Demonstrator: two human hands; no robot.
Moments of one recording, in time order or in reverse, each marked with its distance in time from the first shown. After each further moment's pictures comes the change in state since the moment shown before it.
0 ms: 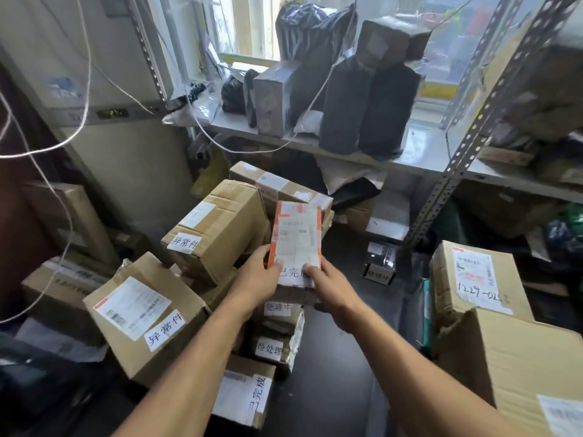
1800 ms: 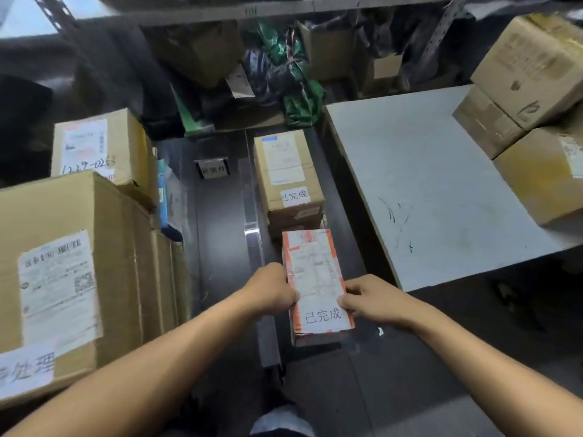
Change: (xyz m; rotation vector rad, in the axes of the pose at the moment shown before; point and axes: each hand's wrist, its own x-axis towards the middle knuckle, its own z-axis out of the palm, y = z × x) left_hand -0.310 0.089 0.539 0.609 -0.973 -0.060; right_hand -0.405 0.312 -0.471 -0.163 0.120 0.489
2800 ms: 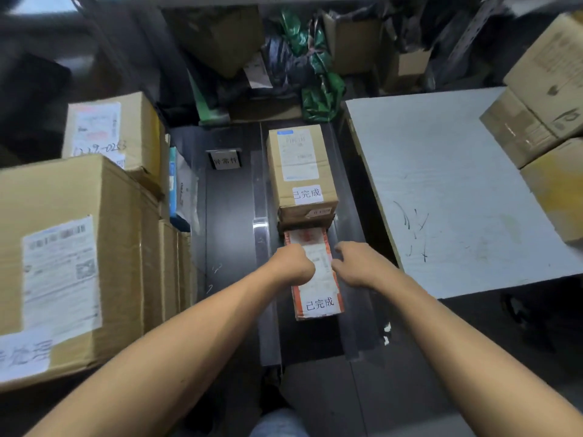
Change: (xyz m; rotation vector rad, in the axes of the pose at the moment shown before) left_hand 0.048 0.022 -0.003 0.113 0.100 -0.048; right_hand 0.074 -0.038 -0.010 -0.486 0.263 0.001
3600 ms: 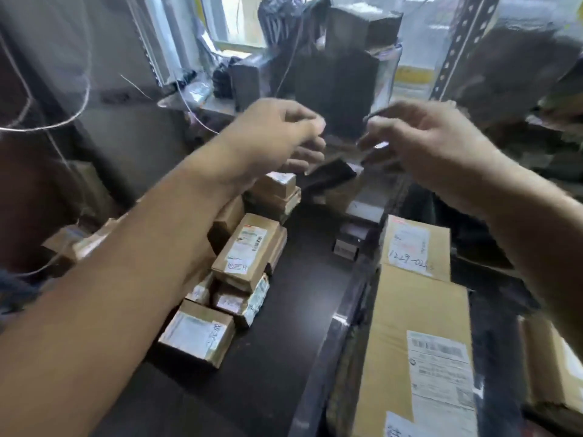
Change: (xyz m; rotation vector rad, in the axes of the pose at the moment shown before) left_hand -0.308 -0.255 -0.424 -0.659 0.890 0.407; right_hand -0.125 -0.542 -0.087 0.424 0.157 -1.055
